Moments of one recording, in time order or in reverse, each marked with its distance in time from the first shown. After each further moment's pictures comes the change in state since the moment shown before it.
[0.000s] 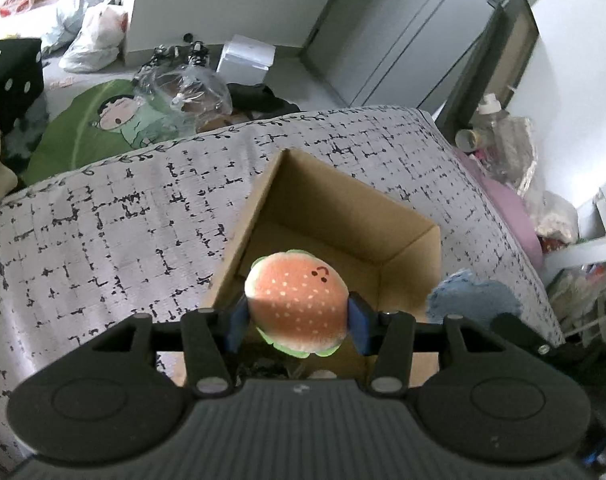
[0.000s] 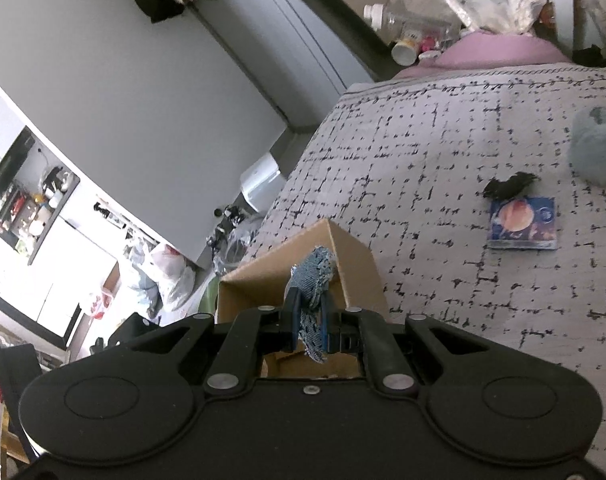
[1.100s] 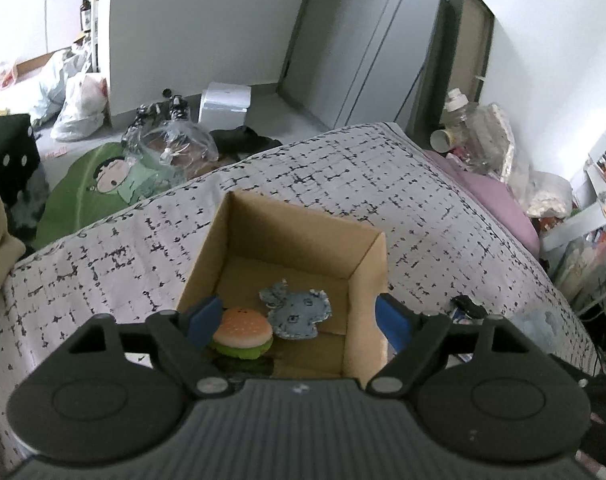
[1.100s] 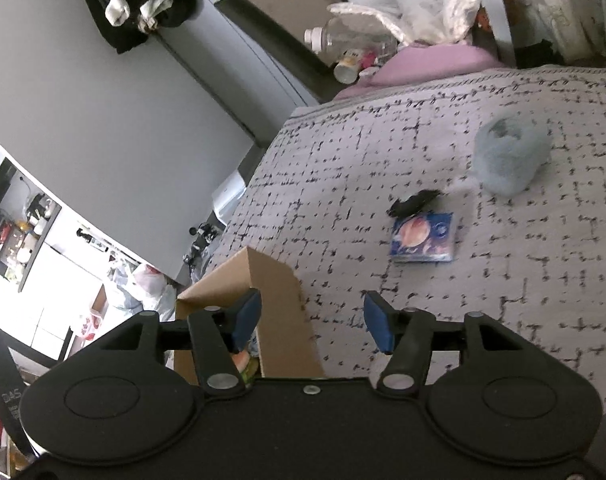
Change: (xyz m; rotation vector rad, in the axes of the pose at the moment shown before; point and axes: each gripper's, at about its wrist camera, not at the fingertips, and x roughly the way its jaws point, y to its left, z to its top) left arm -0.030 -0.060 -0.012 0.183 -0.105 0.054; right arm -0.069 -0.078 0.019 0.074 -0.033 -0.049
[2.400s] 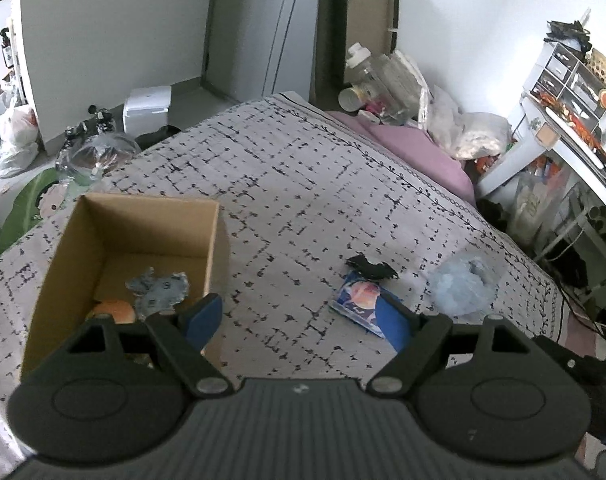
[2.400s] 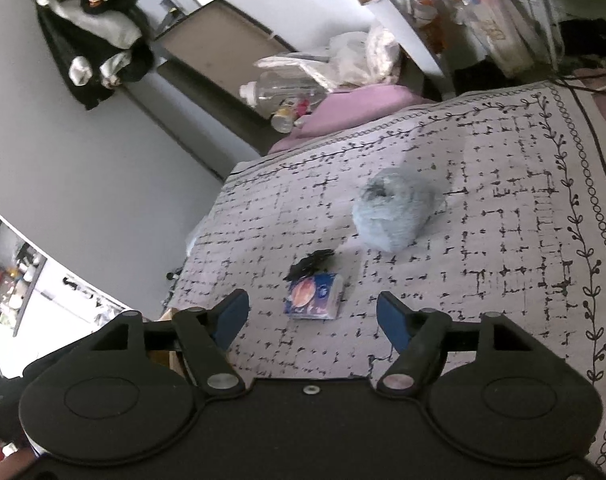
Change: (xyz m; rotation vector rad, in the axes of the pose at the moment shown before) left arm 0.006 -0.122 -0.023 0.179 0.056 -0.099; right arm -0.039 -0.112 0.037 0.089 -0.087 -0.034
